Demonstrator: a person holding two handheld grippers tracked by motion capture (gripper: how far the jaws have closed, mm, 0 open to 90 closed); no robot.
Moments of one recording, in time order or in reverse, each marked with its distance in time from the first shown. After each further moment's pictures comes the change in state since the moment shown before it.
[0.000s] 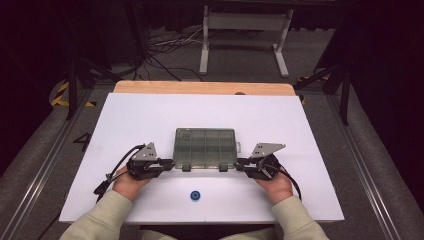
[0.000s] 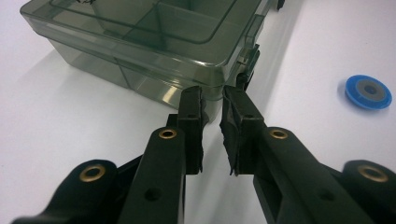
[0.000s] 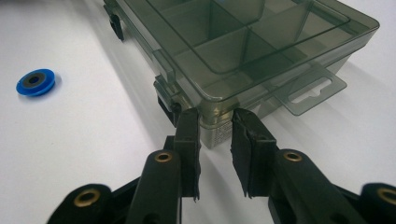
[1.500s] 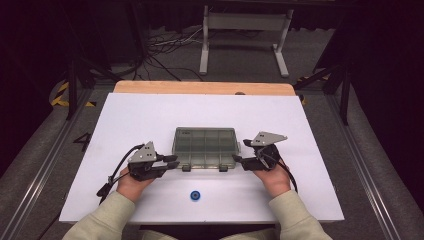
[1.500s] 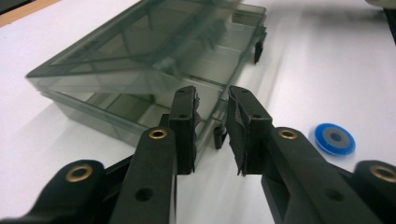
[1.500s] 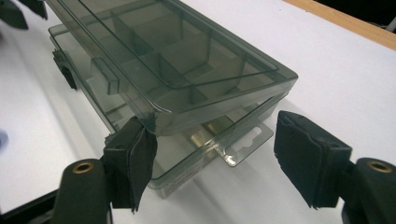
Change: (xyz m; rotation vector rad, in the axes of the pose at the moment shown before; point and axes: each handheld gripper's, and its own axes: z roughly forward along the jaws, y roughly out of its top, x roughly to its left) left arm -0.014 0.011 -0.003 -0.149 -0.008 0.045; right arm -0.009 0.026 -0.004 -0.069 -0.155 0.032
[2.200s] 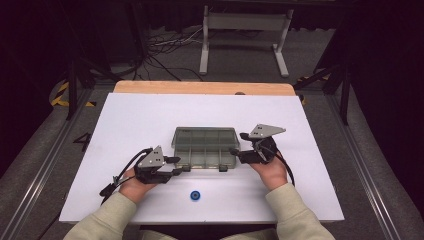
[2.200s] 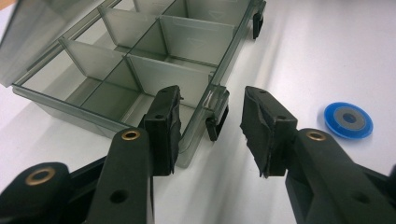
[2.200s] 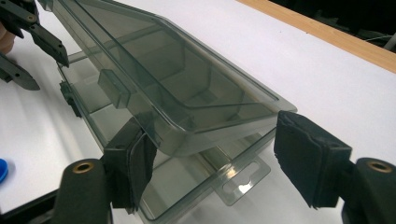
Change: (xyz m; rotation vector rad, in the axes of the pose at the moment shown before) left arm -0.005 -0.001 0.013 0.072 0.010 0.055; right arm -0.006 0.021 0.004 -0.036 0.023 0.005
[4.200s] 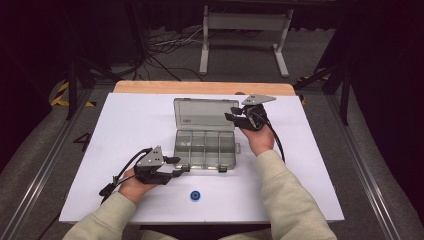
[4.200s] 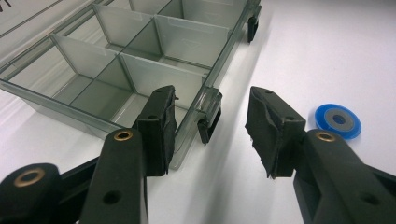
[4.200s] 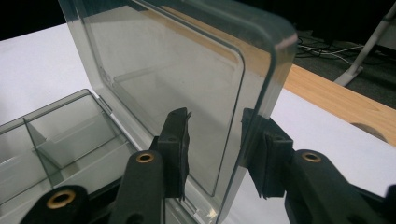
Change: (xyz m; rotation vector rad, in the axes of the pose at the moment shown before) left arm 0.001 -0.002 0.000 -0.010 -0.033 -0.026; right arm -0.062 0.049 0.050 -0.053 -0.063 0.055
